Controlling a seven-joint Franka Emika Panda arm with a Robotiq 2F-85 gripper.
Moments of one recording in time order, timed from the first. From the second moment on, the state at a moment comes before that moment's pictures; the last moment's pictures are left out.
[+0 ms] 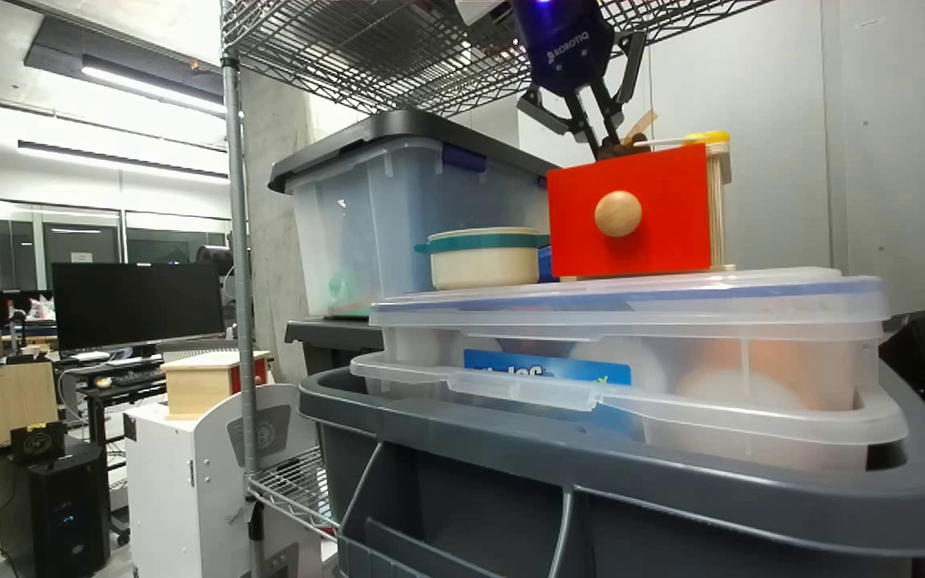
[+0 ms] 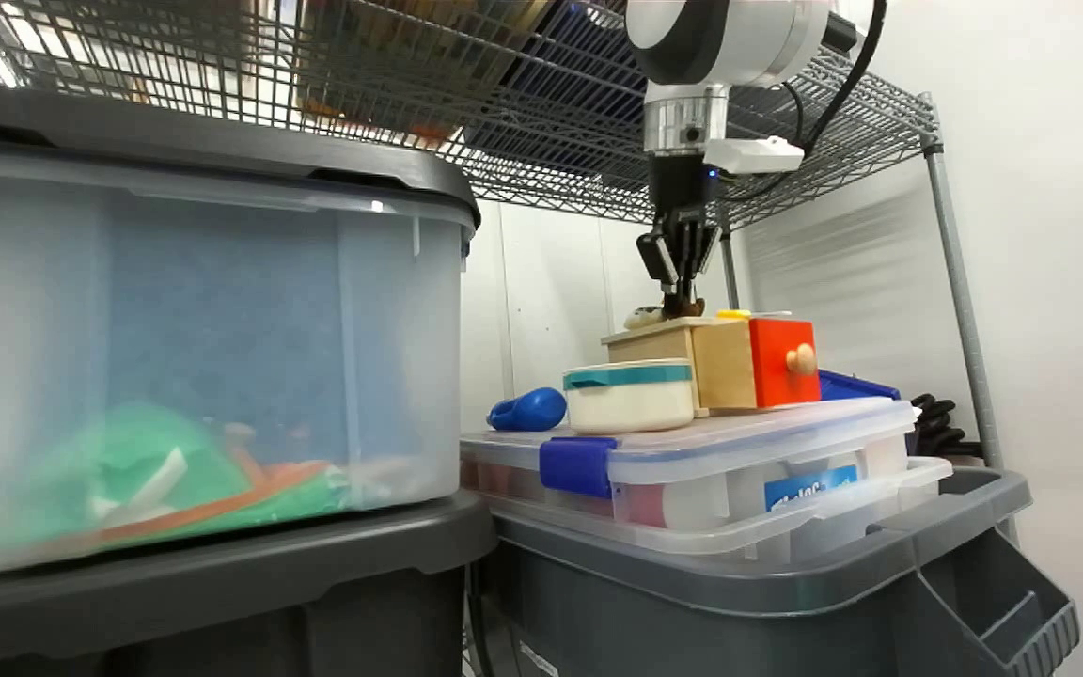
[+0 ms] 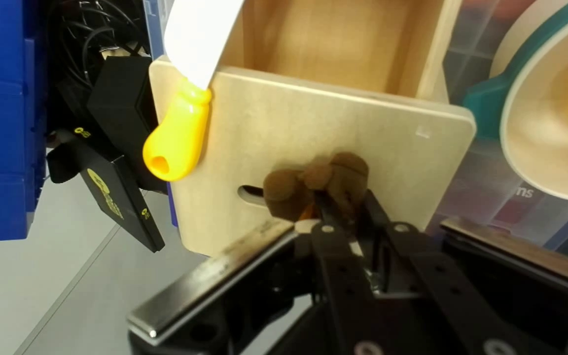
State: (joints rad) arm -0.04 0.17 -0.03 -1.69 -0.20 2.29 -0.22
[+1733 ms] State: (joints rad) arm -0.04 0.12 -0.03 -1.74 -0.19 2.27 -0.23
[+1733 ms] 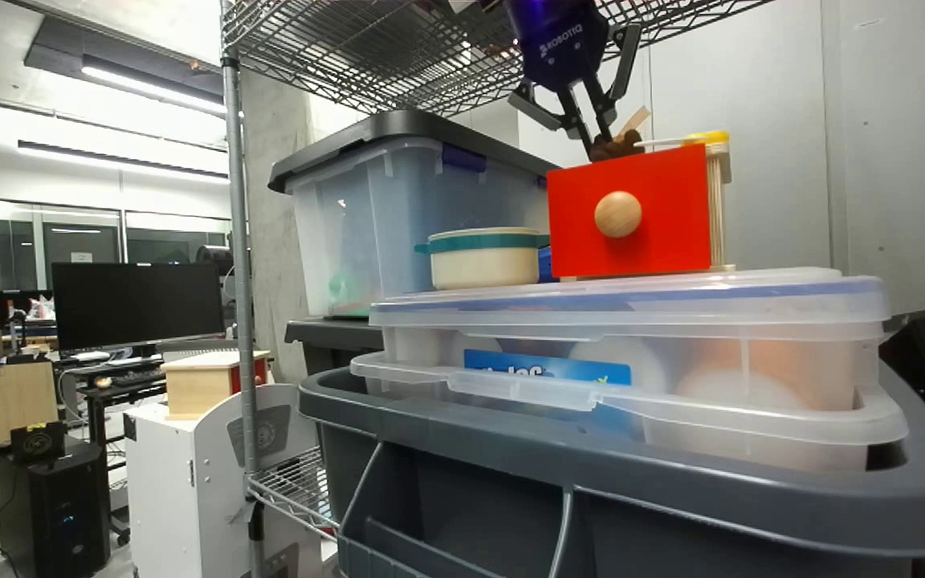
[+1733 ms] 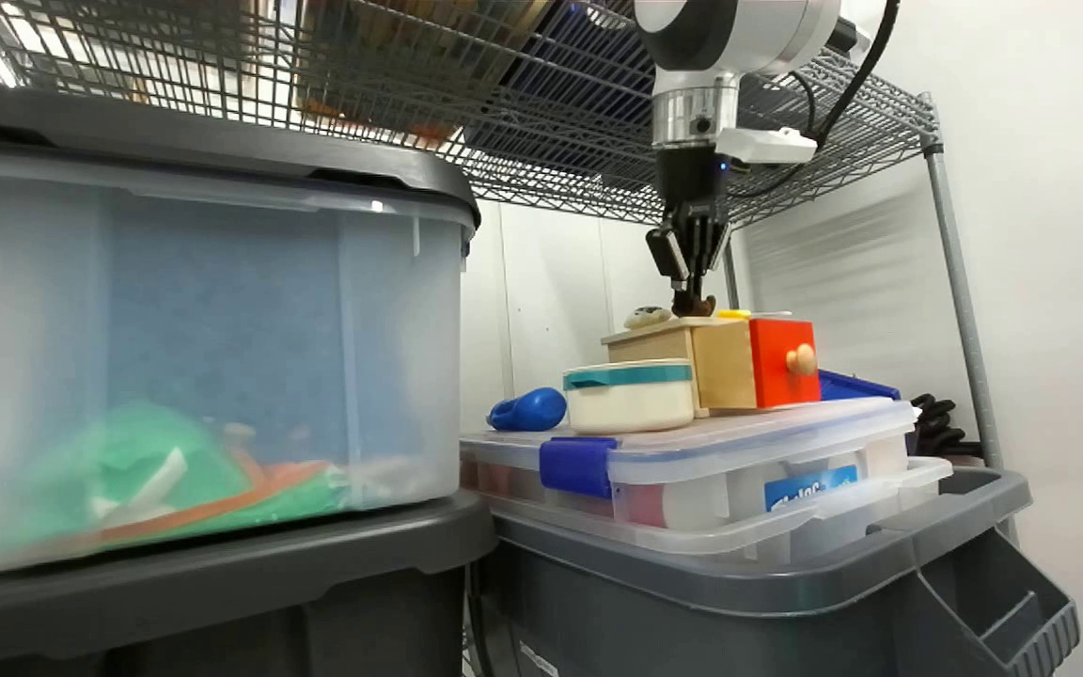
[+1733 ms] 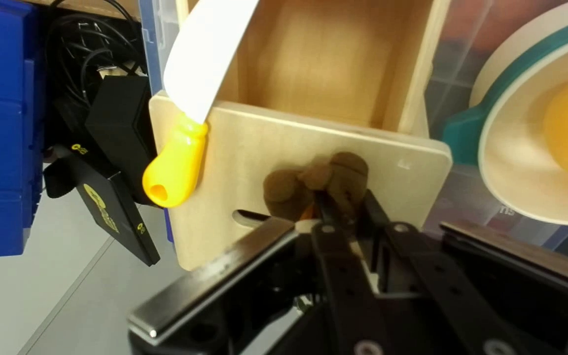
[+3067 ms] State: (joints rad) arm -0.05 -0.07 -0.04 -1.92 -0.15 2.27 -0.23
